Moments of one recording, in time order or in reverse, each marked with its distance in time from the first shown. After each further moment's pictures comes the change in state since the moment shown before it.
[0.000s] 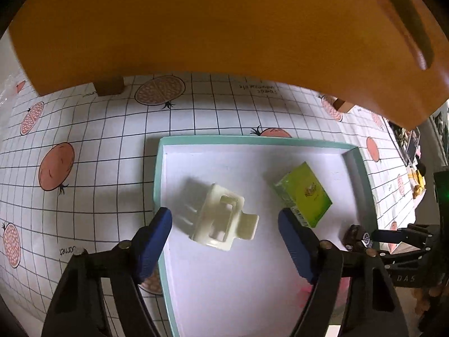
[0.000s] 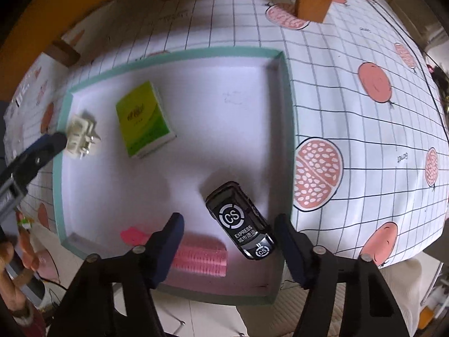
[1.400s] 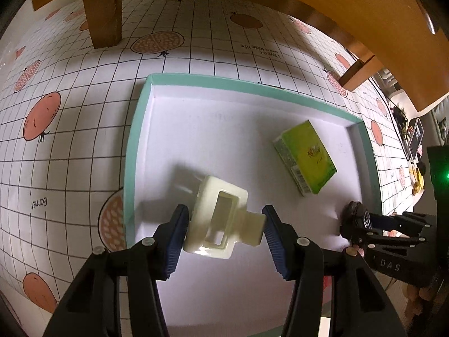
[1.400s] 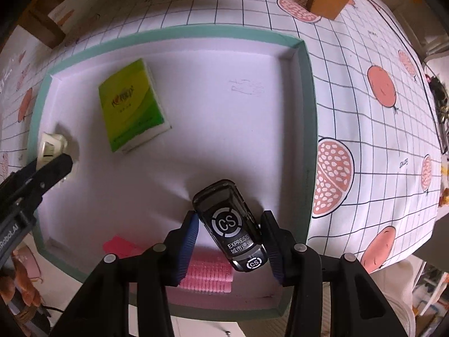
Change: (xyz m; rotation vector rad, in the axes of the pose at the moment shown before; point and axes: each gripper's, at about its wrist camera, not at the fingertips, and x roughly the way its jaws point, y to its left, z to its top) left arm 0.016 -0.002 -0.037 -0.073 0.094 -0.019; right arm 0.027 0.040 0.004 -0.025 0.029 -0.120
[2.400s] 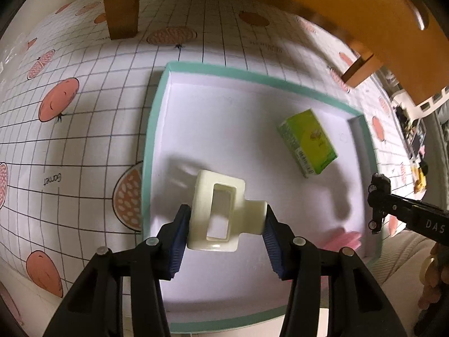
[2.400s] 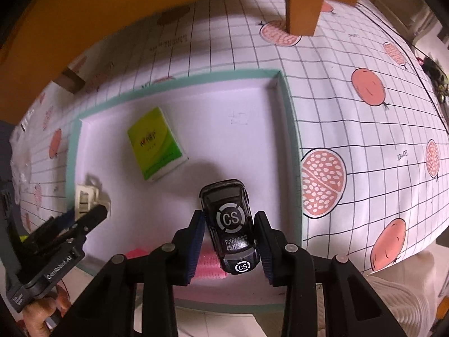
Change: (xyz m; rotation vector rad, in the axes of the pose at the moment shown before) left arm -0.015 0.003 -0.013 -0.027 -0.008 0.022; right arm -0.043 -0.040 -0.004 0.115 -0.146 0.168
